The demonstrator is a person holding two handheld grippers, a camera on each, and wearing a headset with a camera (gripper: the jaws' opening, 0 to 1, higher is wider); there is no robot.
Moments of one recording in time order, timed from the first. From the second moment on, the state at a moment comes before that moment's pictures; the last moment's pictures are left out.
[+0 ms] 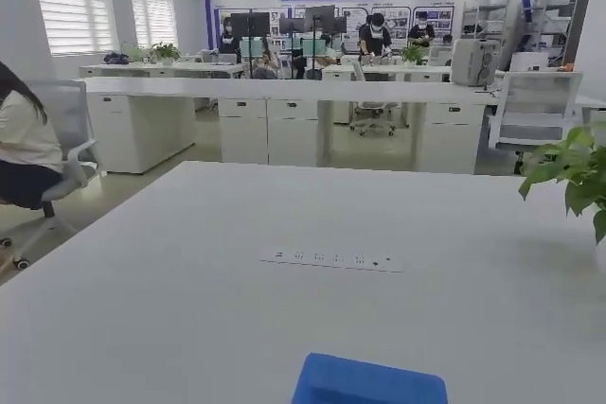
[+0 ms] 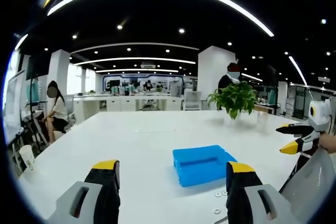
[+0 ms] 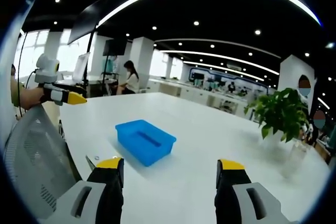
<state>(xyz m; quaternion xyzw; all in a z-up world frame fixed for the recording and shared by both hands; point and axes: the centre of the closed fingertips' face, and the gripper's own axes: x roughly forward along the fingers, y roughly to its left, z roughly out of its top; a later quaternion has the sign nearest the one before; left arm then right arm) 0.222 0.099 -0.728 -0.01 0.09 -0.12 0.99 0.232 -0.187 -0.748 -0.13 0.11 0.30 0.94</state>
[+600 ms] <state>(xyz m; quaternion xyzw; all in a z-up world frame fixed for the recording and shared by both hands) 0.220 0.096 -0.744 -0.03 0.15 -0.15 0.98 0.228 -0.180 -0.757 -0.11 0.19 0.33 0.92</state>
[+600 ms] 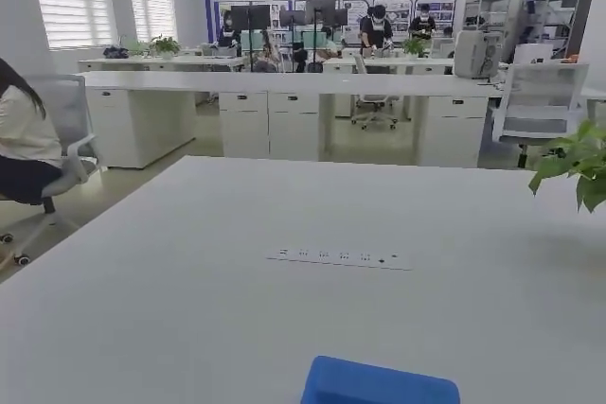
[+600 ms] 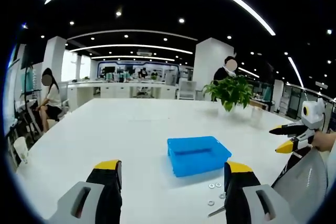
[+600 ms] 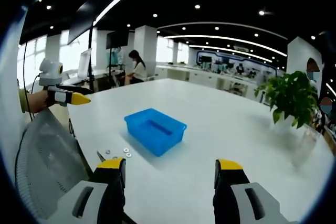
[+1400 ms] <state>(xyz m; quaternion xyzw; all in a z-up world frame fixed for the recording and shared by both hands) 0.201 0.057 -0.776 0.01 0.27 -0.32 0.91 0.221 -0.126 -0.774 -0.11 0.23 0.42 0.87</state>
